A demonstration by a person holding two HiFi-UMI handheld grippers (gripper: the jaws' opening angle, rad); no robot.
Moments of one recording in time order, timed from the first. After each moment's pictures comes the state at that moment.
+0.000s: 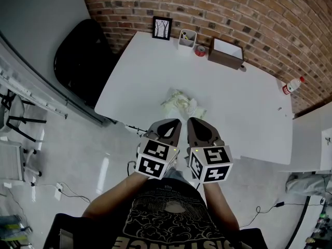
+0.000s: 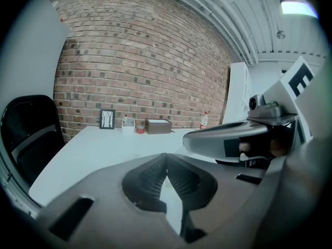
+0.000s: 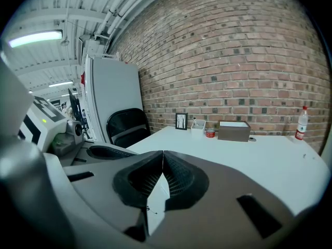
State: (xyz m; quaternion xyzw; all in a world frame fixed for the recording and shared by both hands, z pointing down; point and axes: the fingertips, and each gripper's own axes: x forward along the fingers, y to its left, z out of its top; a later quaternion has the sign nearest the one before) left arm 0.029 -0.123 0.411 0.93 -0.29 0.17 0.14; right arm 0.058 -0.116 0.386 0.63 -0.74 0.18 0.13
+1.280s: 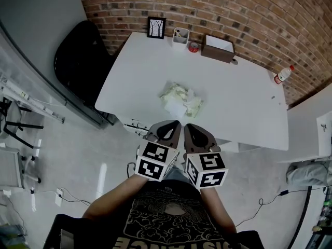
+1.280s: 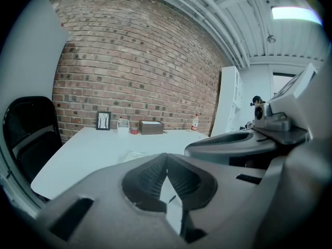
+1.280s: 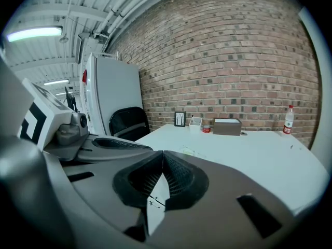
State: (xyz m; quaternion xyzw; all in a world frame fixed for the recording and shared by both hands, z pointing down) left arm 0.004 -0.069 0.400 0.94 -0.27 0.15 0.13; right arm 0.023 -0.050 0.388 0.65 -0.72 0.18 0.13
